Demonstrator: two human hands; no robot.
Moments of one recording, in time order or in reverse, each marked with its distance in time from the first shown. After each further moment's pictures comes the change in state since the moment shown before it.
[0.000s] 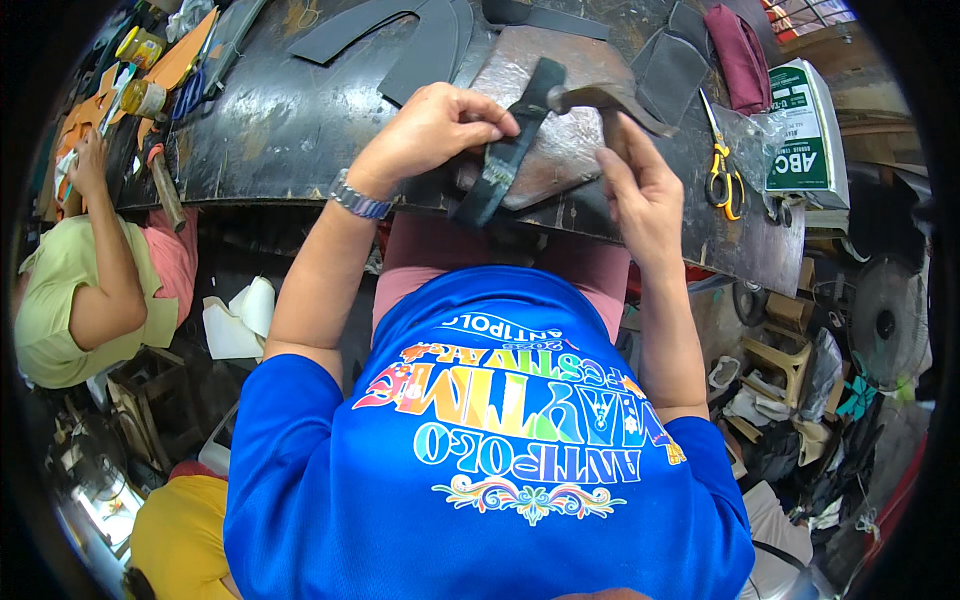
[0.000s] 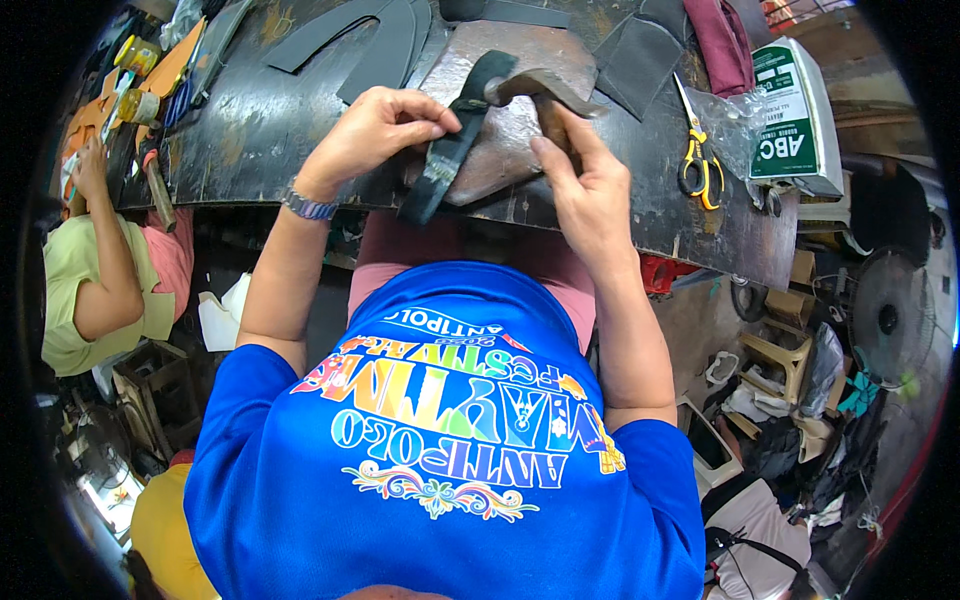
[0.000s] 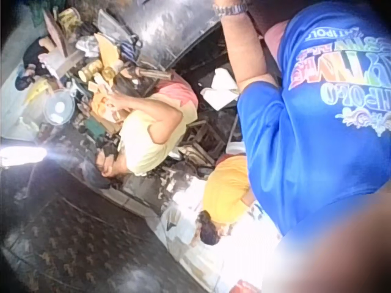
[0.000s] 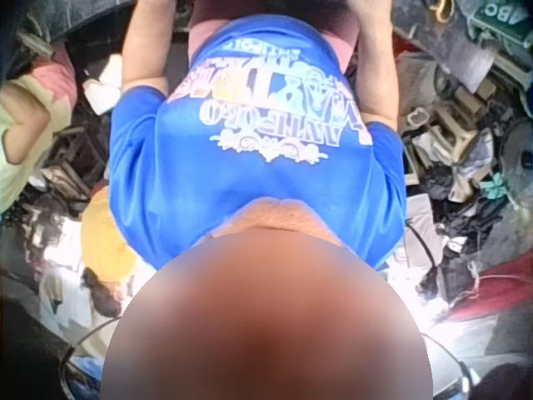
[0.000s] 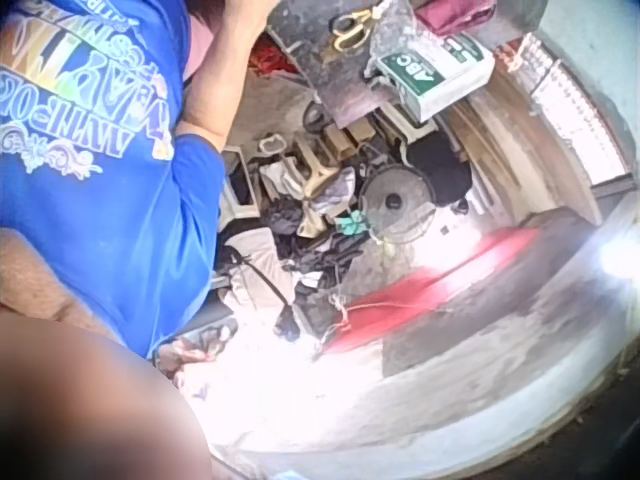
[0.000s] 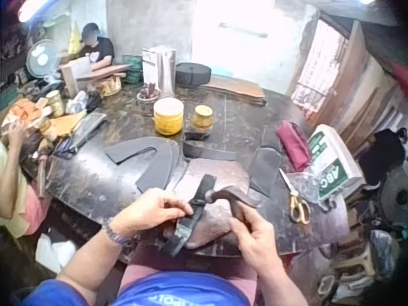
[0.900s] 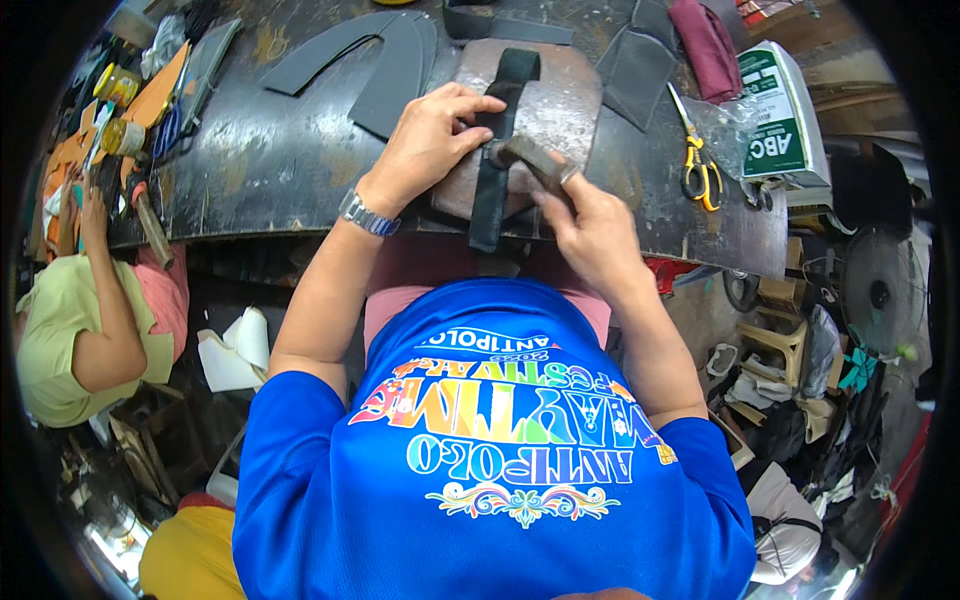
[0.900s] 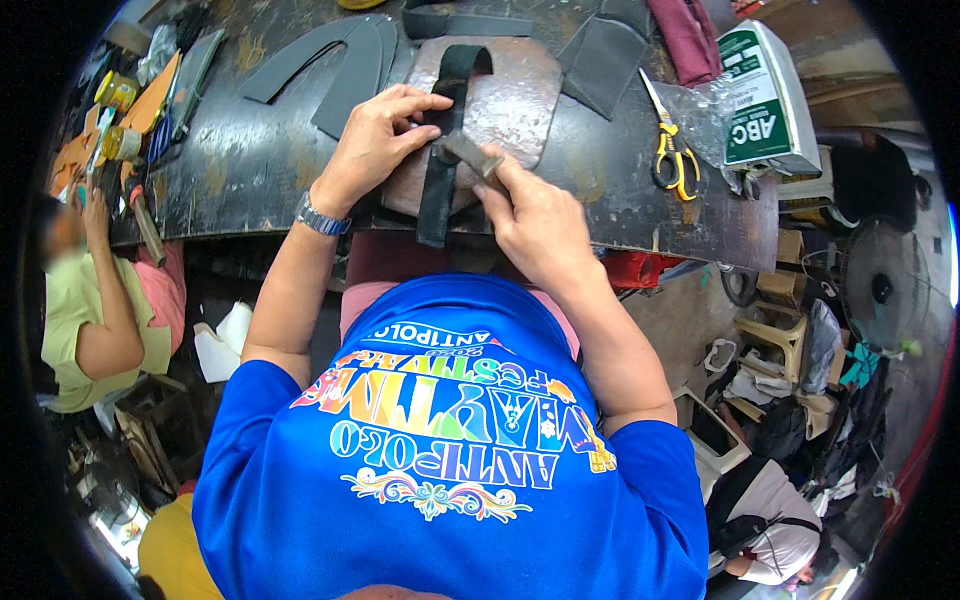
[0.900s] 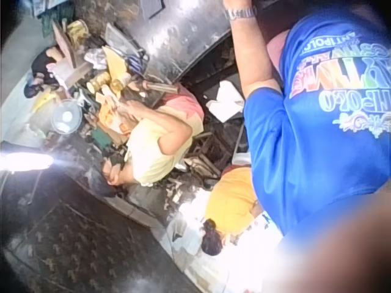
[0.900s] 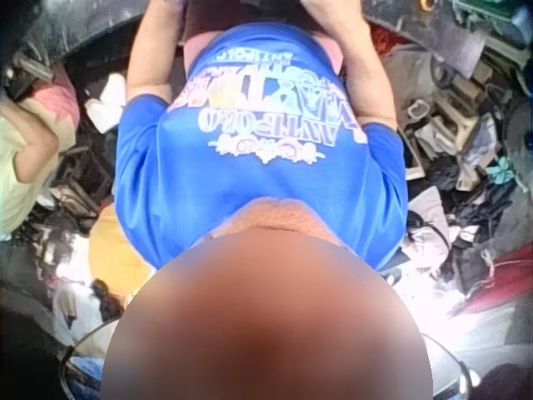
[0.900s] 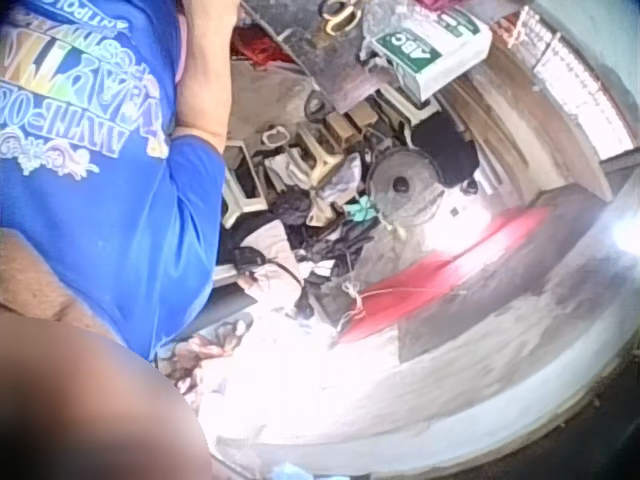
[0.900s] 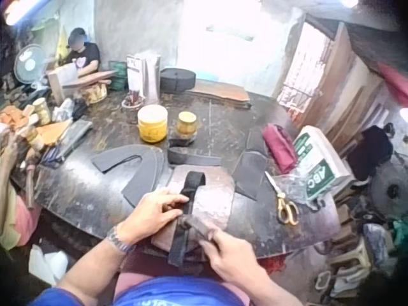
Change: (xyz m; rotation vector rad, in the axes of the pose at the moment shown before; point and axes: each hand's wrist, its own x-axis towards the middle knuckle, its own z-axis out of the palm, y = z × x) left_hand 0.022 -0.005 0.022 0.222 0.246 0.239; right_hand -0.020 -0.023 0.011 -0.563 -0.141 -0.018
